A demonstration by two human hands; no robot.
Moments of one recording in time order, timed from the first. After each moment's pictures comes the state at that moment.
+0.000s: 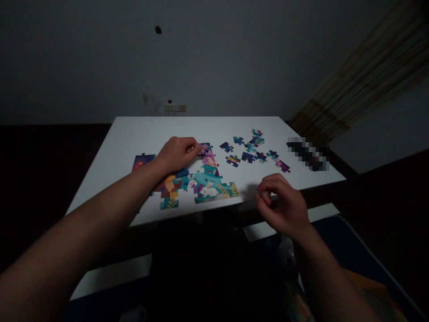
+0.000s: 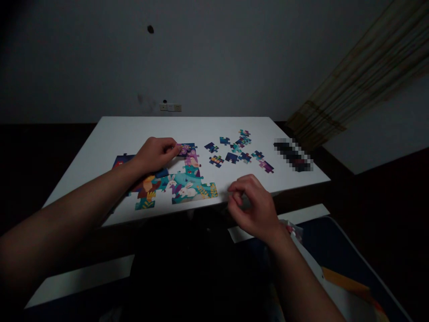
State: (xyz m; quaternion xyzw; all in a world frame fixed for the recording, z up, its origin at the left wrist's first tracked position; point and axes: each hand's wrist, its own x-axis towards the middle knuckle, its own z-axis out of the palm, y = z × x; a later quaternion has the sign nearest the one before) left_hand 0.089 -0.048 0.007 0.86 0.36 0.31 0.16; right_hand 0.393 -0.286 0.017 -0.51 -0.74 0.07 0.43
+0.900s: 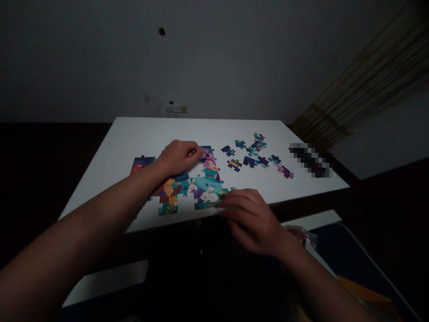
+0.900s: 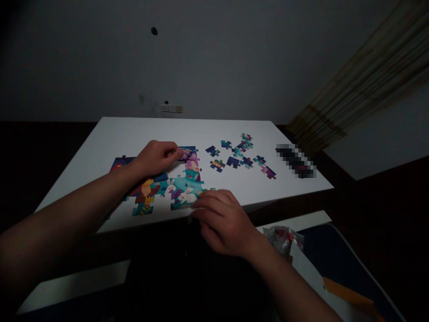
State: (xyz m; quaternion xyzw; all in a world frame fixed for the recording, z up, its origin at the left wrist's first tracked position) left_hand 0.093 -0.050 0.010 0.86 0.40 0.26 0.20; right_hand 0.352 -0.276 0.009 -0.36 -0.87 0.04 0.32
